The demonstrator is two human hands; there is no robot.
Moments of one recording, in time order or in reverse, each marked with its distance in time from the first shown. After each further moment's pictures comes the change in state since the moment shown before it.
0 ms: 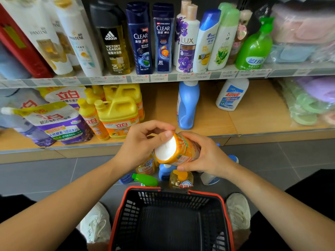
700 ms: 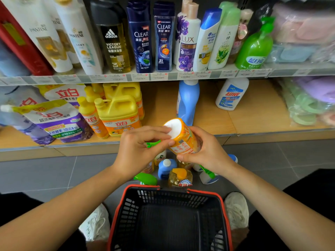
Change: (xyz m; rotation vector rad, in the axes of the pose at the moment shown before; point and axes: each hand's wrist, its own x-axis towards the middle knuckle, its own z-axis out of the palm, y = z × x) left_hand -0.015 -0.005 0.001 0.432 0.136 0.394; right_hand 0.002 0.004 0.004 0.036 0.162 0.068
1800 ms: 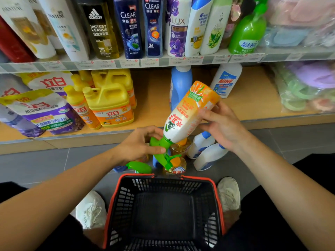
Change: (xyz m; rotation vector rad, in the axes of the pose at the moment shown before) left_hand -0.014 -0.058 0.021 -0.430 -0.485 -0.715; right_hand 0.012 -0.007 -0.051 0.703 0.120 0.168
